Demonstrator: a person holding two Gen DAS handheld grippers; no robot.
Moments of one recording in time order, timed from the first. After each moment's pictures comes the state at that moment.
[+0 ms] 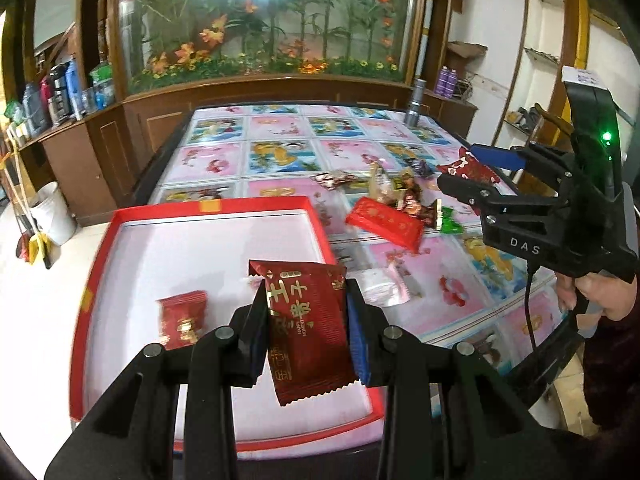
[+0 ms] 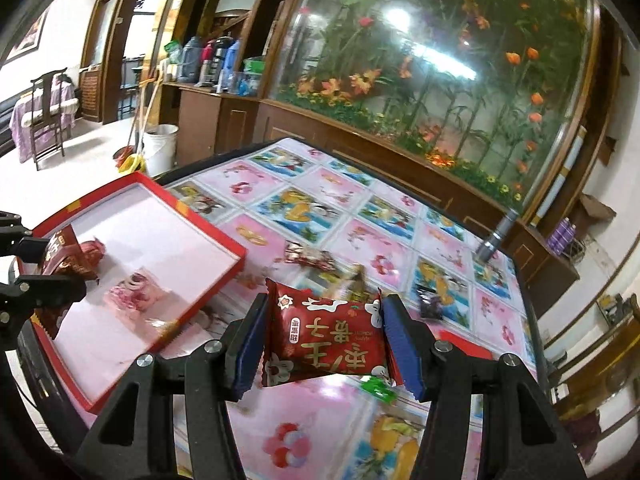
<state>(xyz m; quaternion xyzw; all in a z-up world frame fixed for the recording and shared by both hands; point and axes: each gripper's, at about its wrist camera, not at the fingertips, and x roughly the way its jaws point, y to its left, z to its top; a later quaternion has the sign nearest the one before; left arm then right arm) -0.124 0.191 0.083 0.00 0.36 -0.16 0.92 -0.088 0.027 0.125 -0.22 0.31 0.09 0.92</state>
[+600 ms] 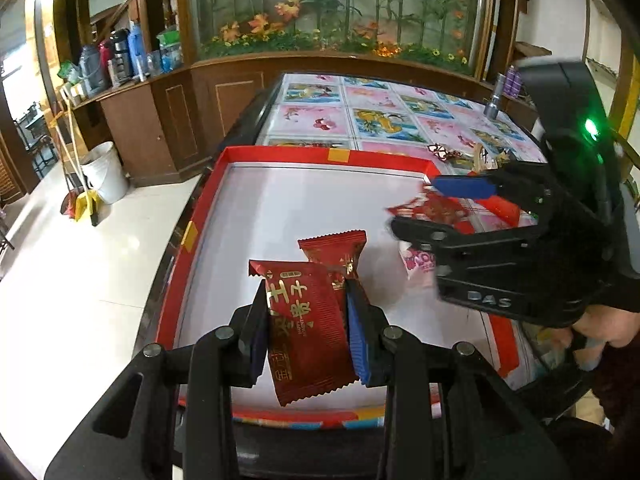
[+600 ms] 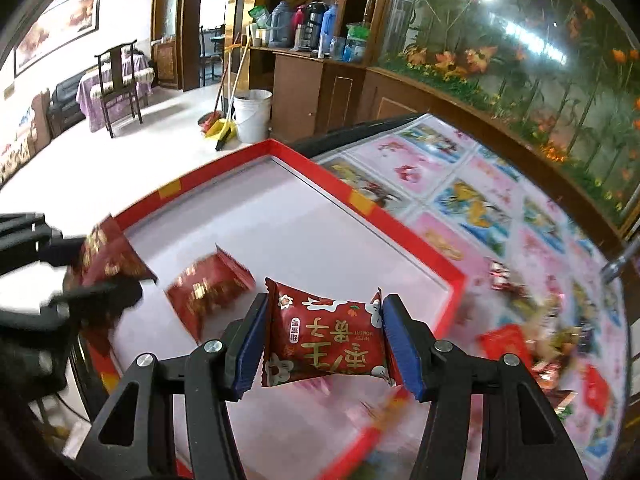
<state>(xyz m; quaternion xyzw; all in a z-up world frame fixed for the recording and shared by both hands) -0.112 0.274 0.041 -0.01 0.40 -0.06 0.92 -0.053 0.184 0.053 -0.20 0.39 0.24 0.87</state>
